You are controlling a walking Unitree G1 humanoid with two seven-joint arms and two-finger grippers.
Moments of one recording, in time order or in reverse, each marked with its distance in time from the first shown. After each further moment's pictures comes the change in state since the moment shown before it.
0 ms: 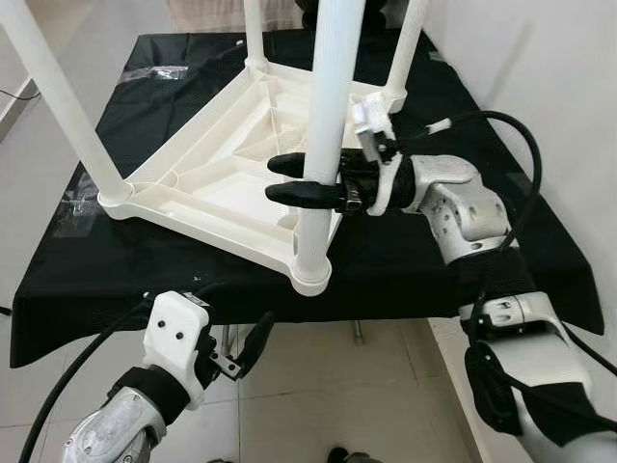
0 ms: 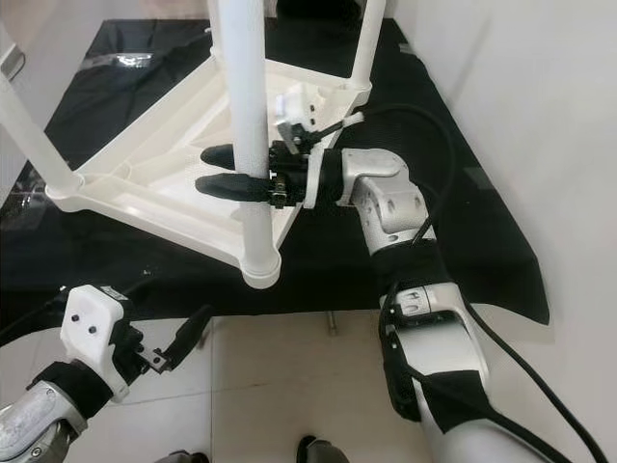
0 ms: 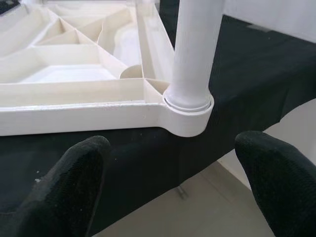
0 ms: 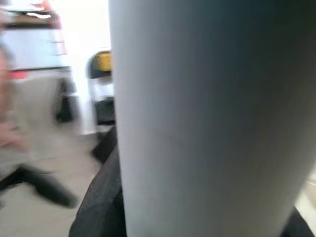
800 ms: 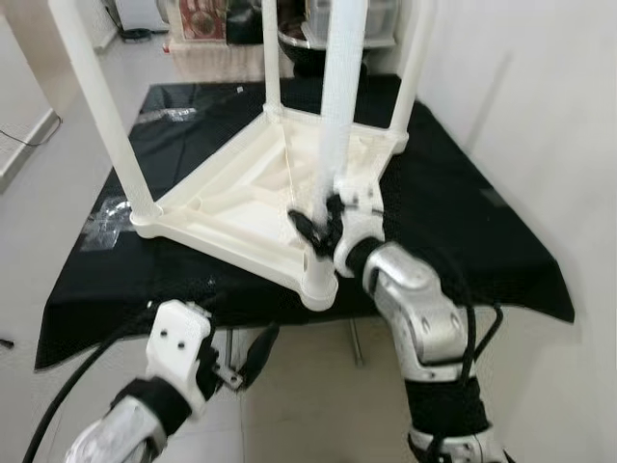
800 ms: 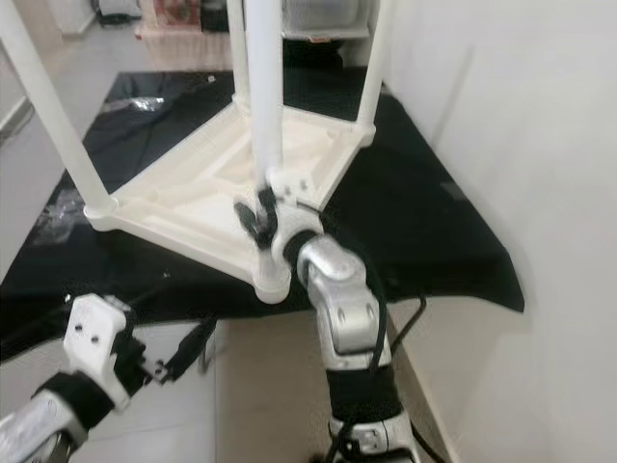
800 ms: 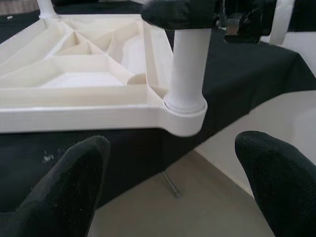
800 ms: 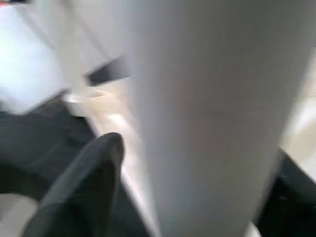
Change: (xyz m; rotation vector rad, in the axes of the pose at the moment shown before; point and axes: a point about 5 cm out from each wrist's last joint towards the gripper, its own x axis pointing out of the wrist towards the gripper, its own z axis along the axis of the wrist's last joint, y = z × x) left arm 0.002 -0.001 0.000 -0.015 -0.003 -0.009; right arm 0.005 0.042 -0.044 0.197 0.097 -0.661
